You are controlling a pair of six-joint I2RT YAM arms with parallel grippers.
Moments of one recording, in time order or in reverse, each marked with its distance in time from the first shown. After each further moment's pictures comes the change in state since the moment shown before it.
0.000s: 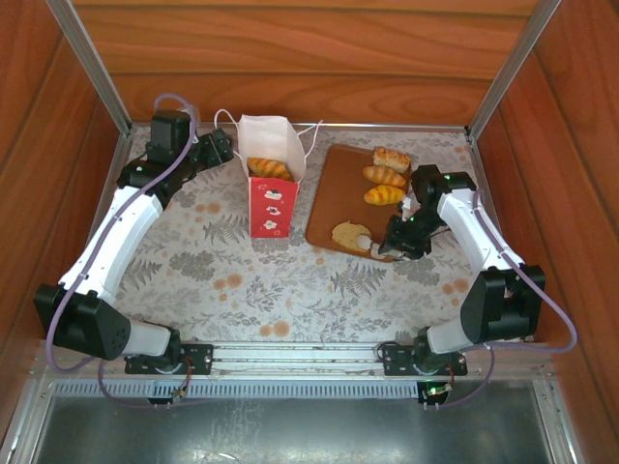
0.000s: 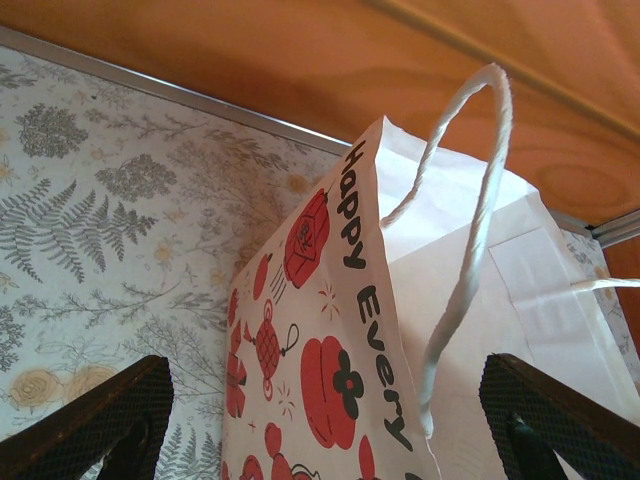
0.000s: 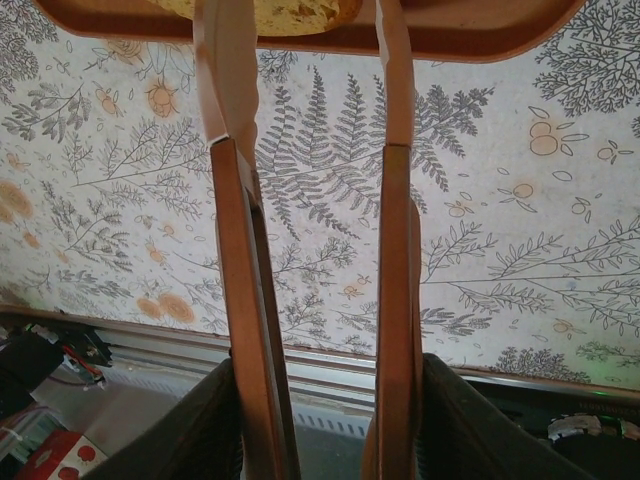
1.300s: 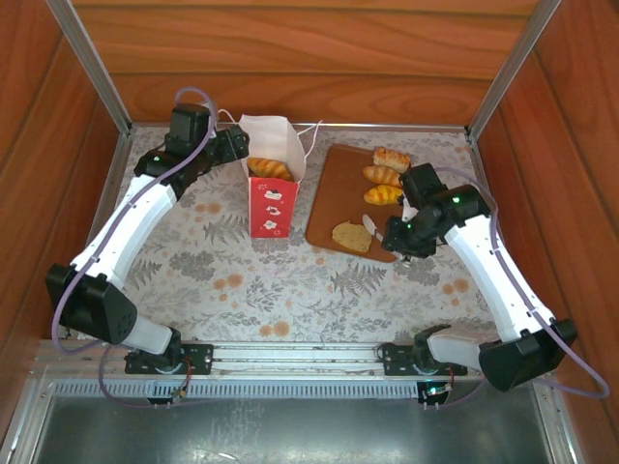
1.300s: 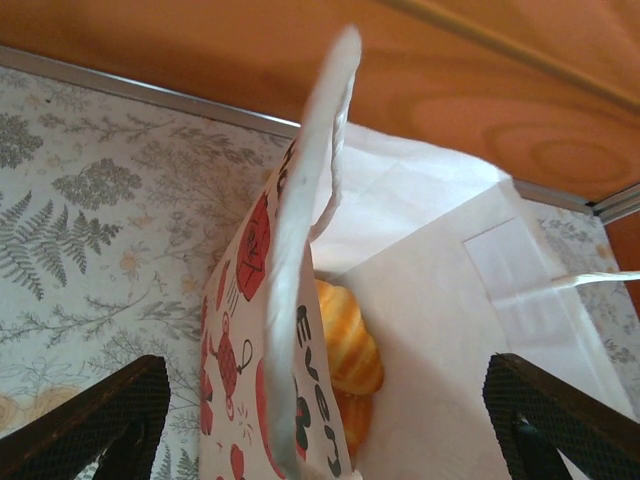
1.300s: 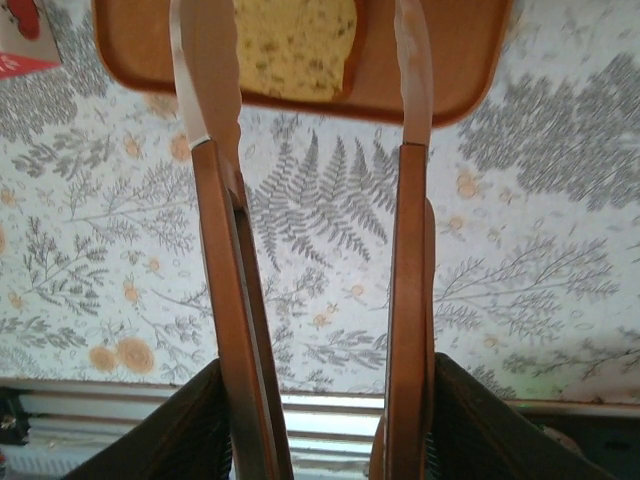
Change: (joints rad) left arm -0.065 0.091 0.087 -0.007 -0.039 0.020; right arm 0.231 -0.242 0.069 -0.015 0.274 0.202
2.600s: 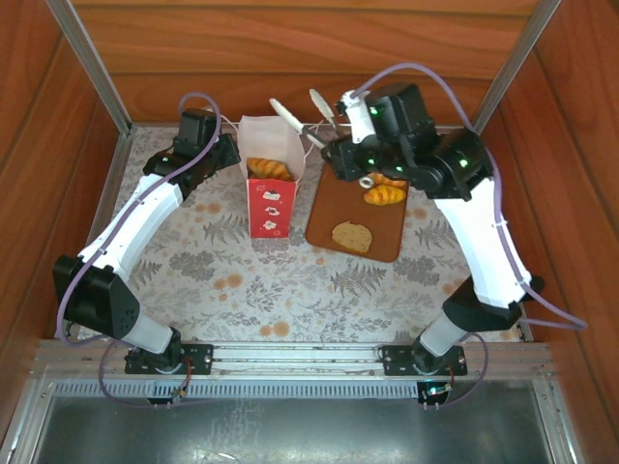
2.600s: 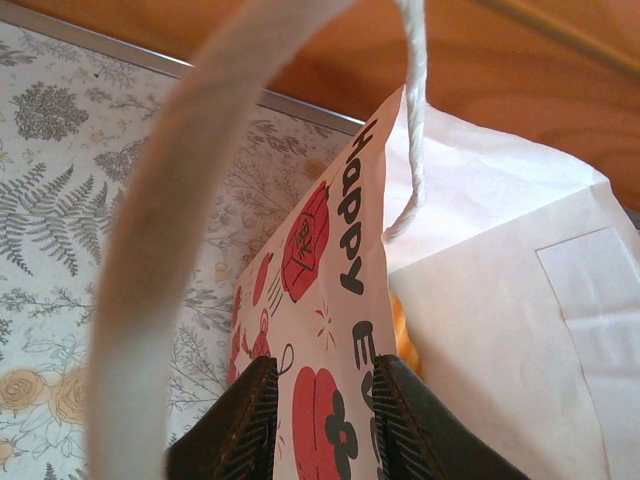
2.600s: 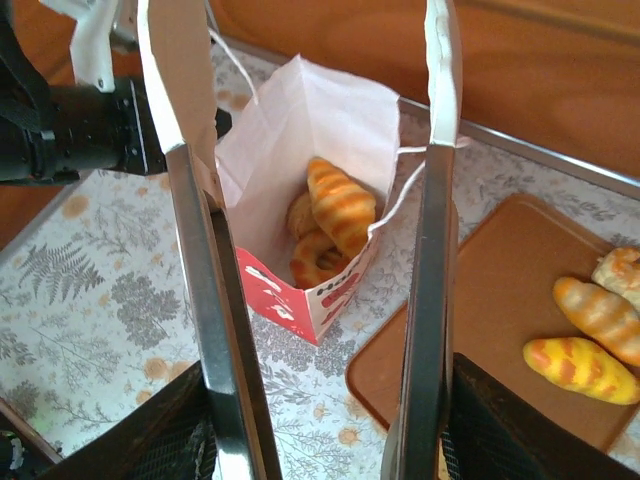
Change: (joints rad) left arm -0.029 0.043 -0.029 0.012 -0.098 -0.047; right arm 0.377 0.380 1.055 0.031 0.225 -0.325
